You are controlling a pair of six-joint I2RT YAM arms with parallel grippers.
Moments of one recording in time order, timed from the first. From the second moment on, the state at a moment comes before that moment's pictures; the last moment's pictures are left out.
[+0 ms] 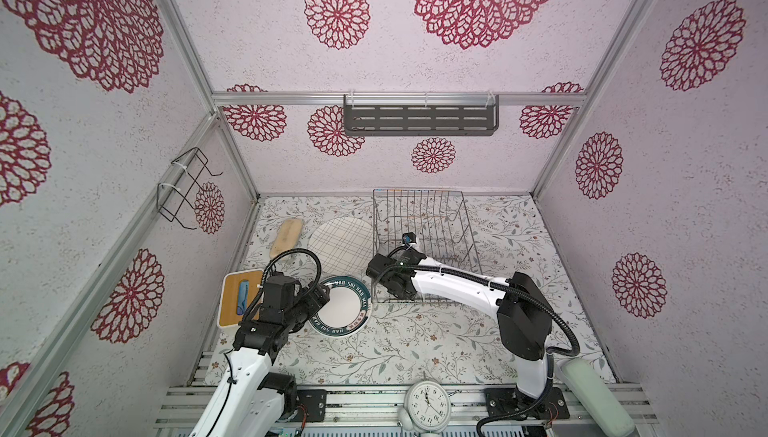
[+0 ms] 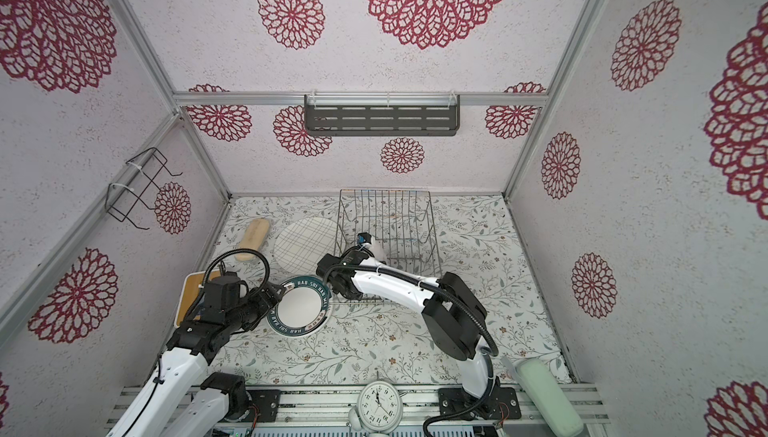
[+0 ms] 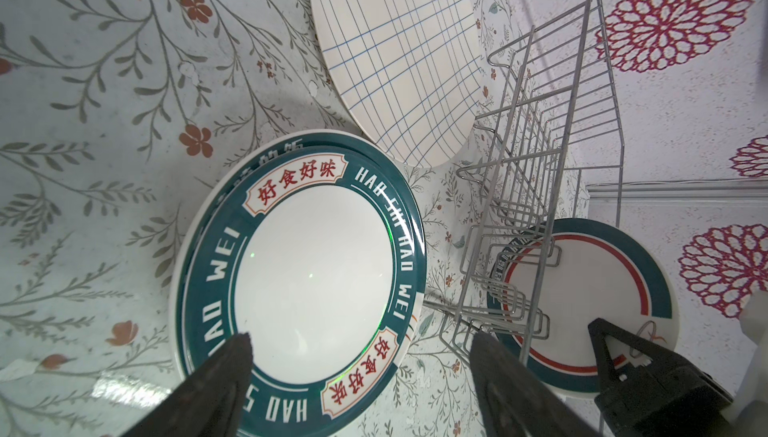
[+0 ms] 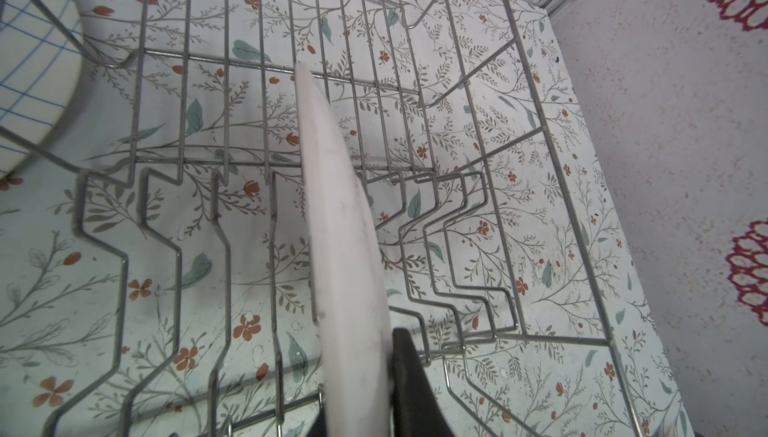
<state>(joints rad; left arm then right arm) -0.15 0.74 0.51 -0.55 0.17 -0.89 1.02 1.94 1.61 -1.15 0.87 0.96</state>
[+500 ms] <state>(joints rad) -0.15 0.73 0.52 -0.55 0.17 -0.89 1.04 1.94 1.68 -1.24 0.93 0.98</state>
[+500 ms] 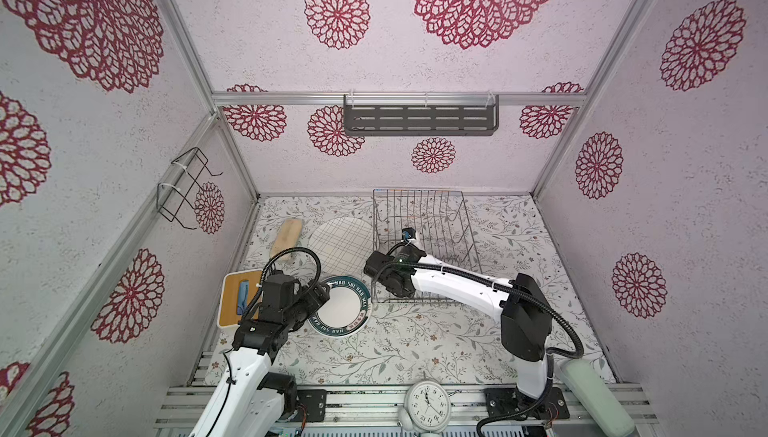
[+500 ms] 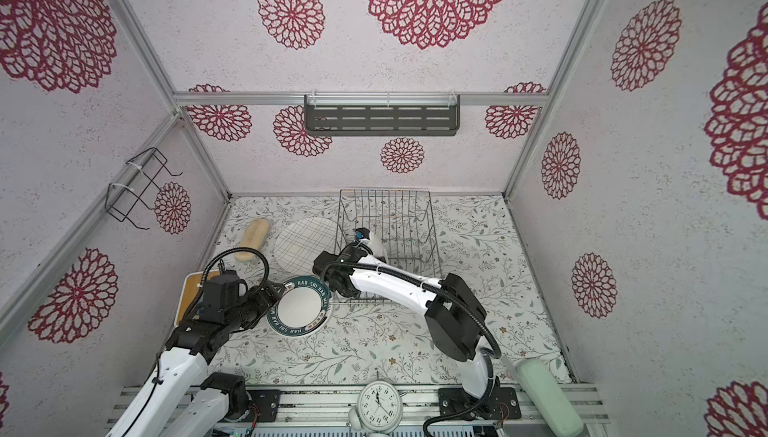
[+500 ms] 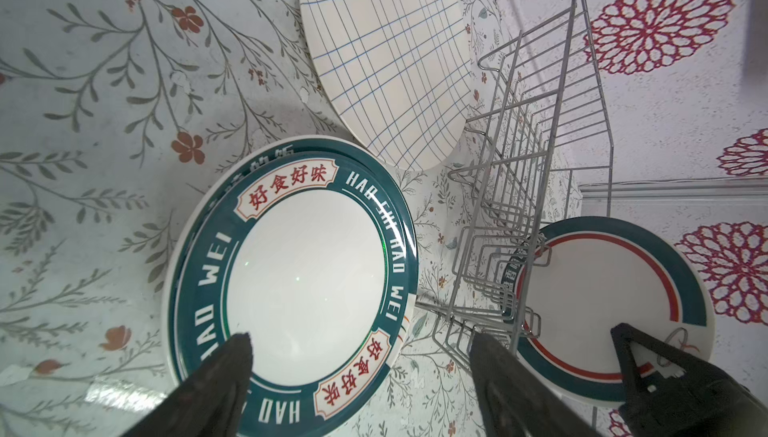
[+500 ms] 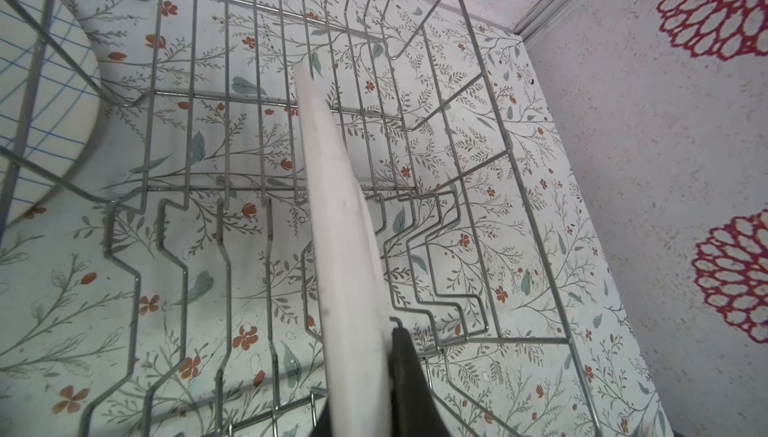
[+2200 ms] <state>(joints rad) -0.26 0.83 0.68 -0.37 0.26 -0.98 0.96 1.07 0.86 -0.11 0.32 0.87</state>
